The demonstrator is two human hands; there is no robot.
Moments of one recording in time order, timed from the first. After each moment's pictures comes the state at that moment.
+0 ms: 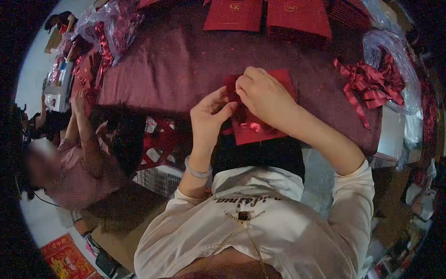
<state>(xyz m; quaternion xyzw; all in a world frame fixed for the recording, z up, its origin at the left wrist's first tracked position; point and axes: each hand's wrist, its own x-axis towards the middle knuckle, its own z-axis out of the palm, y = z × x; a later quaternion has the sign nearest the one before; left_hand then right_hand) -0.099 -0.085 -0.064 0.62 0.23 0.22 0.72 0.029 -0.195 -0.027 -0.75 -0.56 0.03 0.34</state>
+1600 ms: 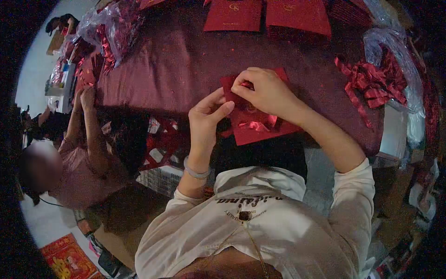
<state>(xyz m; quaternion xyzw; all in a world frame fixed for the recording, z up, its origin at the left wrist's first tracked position) -0.101 -0.084 -0.049 0.56 0.27 0.21 0.75 0.042 -0.189 -0.027 -0.76 -0.46 0.19 0.42</state>
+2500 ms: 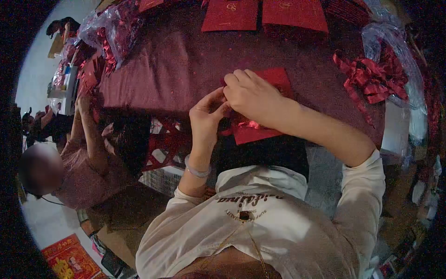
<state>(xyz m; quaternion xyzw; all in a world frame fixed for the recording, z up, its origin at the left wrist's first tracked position) -0.101 -0.084 -0.058 0.61 0.27 0.22 0.72 0.023 -0.188 -0.022 -0.71 -0.68 -0.08 0.18</state>
